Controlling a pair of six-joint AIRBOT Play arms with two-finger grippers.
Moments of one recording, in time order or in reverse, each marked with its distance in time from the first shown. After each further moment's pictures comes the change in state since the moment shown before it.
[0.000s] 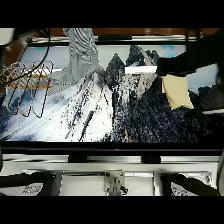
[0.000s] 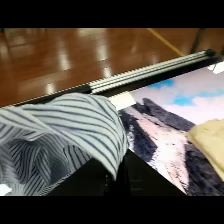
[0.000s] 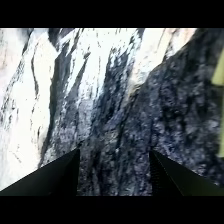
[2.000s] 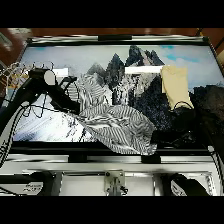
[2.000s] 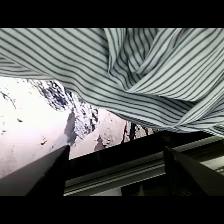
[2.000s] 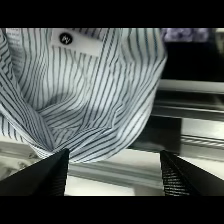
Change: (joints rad) left arm 0.108 -0.078 -0.670 0.116 -0.641 -0.138; right arm -0.145 0.244 -1.074 0.245 -0.035 -0.050
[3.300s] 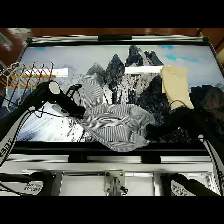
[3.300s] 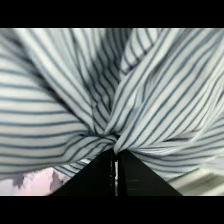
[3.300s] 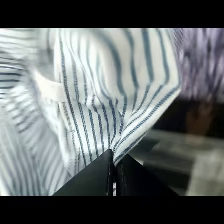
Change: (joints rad) left arm 0.017 -0.032 -0.156 -0.221 0.159 0.127; right arm -0.029 -0.214 0.055 0.185 0.201 -0.052
